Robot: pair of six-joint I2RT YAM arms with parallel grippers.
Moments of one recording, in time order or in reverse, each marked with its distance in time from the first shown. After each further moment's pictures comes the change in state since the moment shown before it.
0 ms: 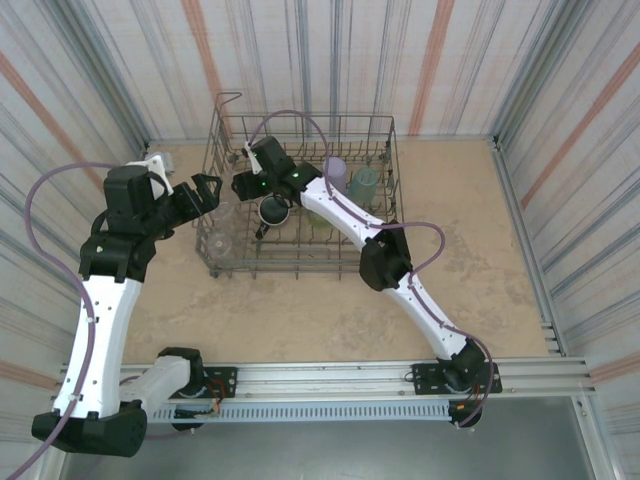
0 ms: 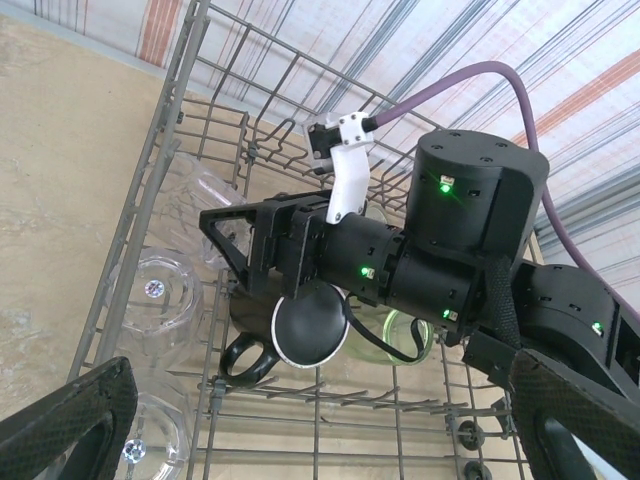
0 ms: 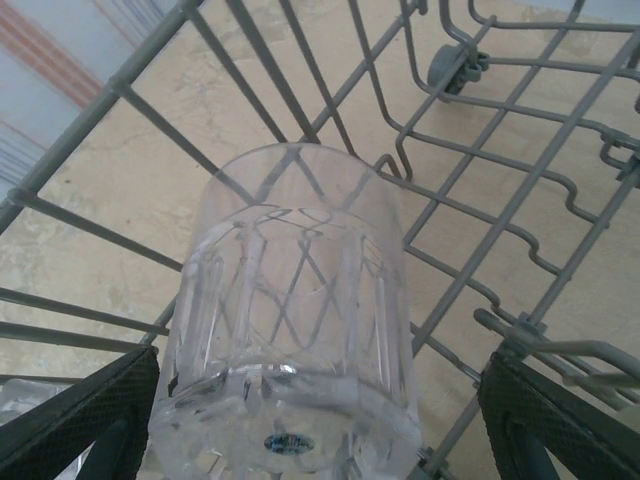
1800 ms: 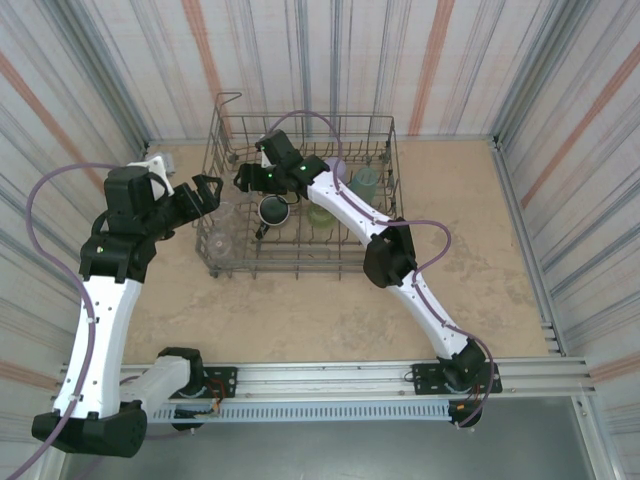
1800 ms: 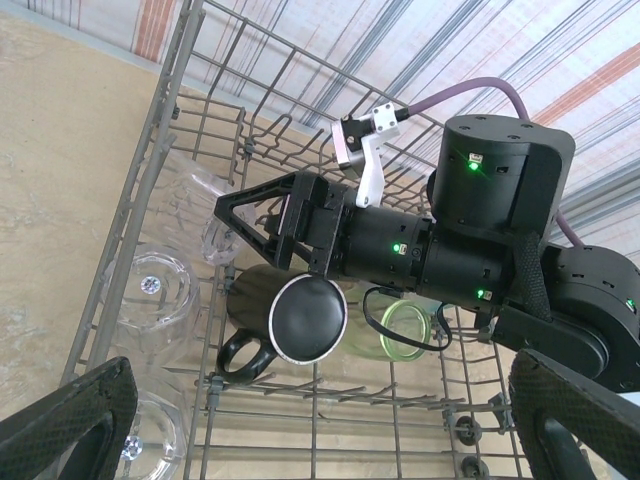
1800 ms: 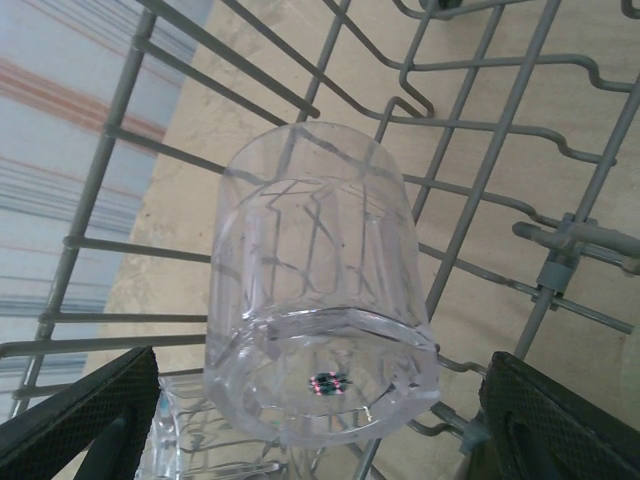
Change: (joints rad) left arm 0.000 -0.003 -0.007 0.000 0.010 0.000; right arm -0.031 -0.019 0.000 -0.060 -0.139 0.324
